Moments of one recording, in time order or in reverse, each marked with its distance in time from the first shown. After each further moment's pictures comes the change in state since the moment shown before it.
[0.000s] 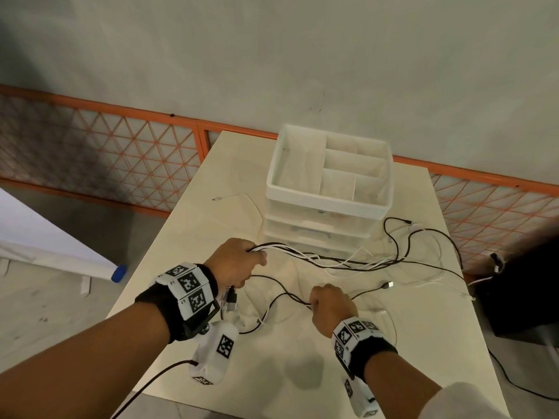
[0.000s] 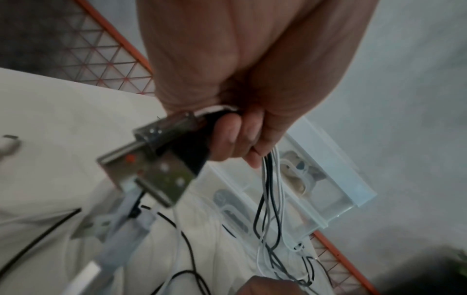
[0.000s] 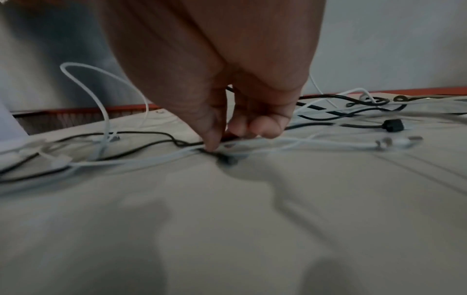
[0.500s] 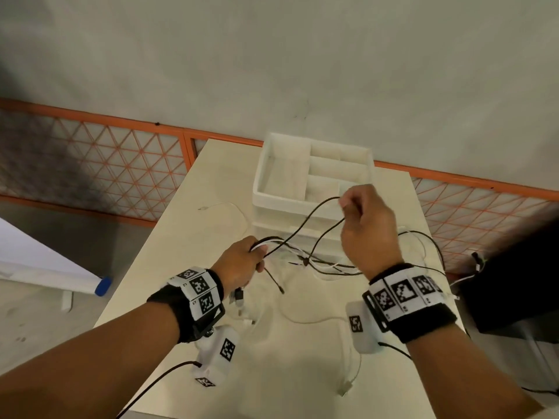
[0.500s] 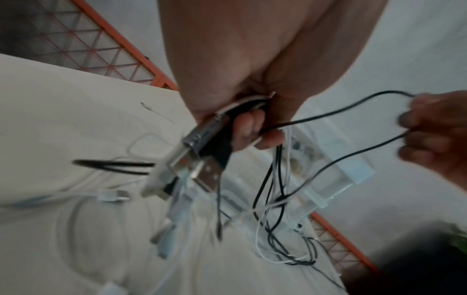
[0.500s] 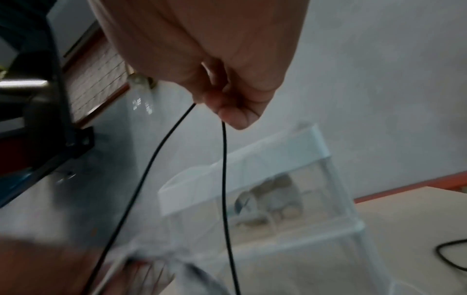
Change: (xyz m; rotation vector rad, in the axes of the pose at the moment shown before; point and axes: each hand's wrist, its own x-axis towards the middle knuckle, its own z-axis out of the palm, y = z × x) left_hand 0.017 0.004 0.020 -0.018 -0.016 0.128; right_hand -0.032 -0.016 -0.169 0.607 0.803 -0.250
